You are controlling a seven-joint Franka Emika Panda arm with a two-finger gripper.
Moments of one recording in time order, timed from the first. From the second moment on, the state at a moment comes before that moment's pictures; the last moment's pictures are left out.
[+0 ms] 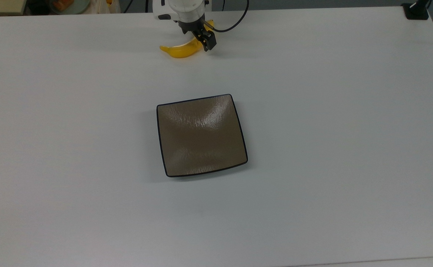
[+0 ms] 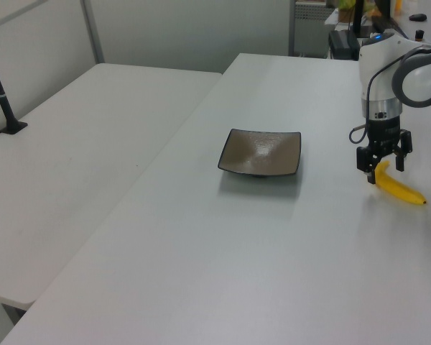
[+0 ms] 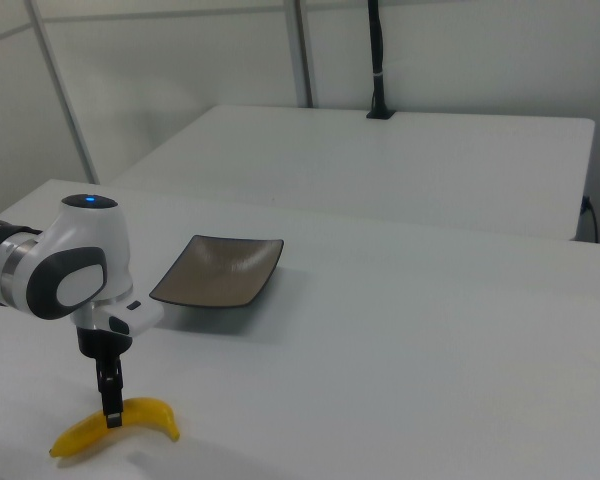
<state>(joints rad) 0.15 -0.16 0.00 -2.52 0.10 2.16 0.74</state>
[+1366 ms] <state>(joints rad) 0.15 -0.15 0.00 -2.53 0.05 2.16 0.74</state>
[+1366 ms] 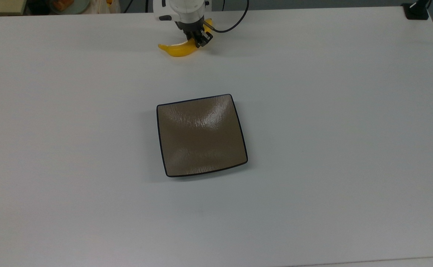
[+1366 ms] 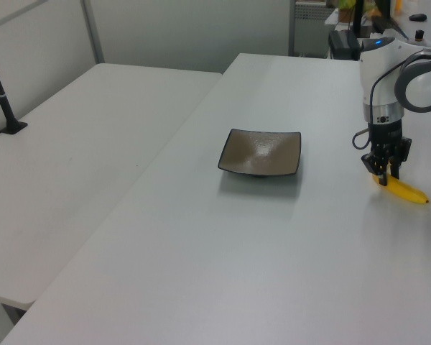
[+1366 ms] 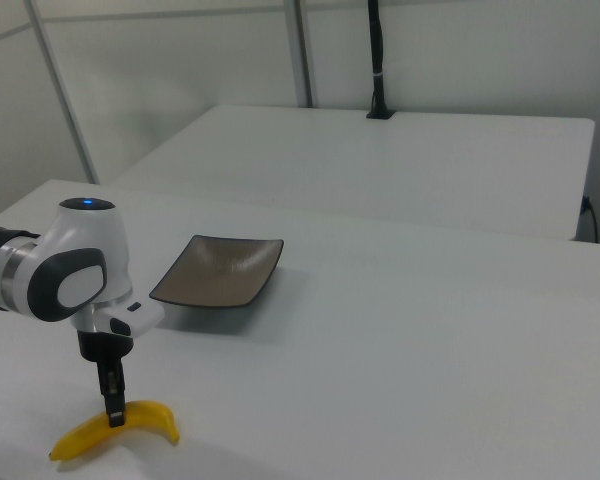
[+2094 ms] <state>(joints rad) 0.13 -0.15 0.00 -2.52 0.05 2.16 0.74</state>
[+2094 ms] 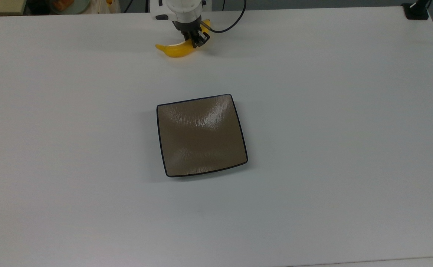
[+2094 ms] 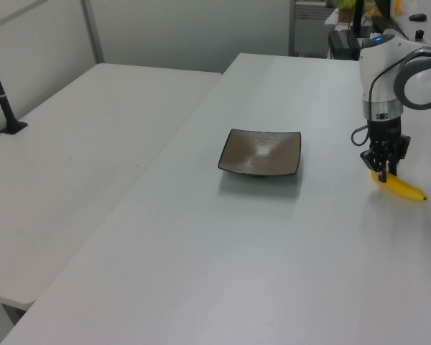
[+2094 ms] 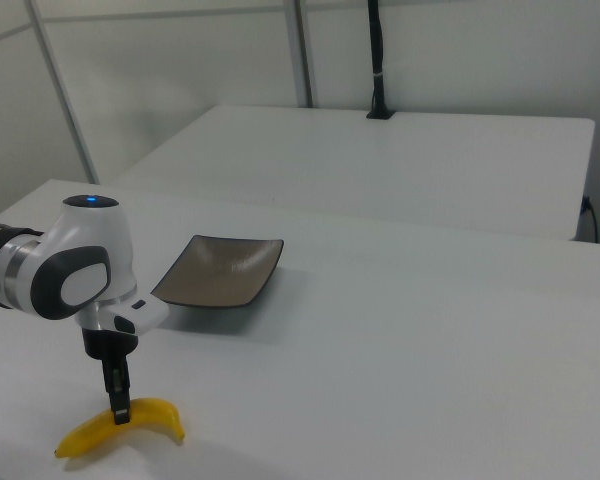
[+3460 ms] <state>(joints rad) 0.11 -0.10 0.00 -2.09 0.04 1.96 0.63</state>
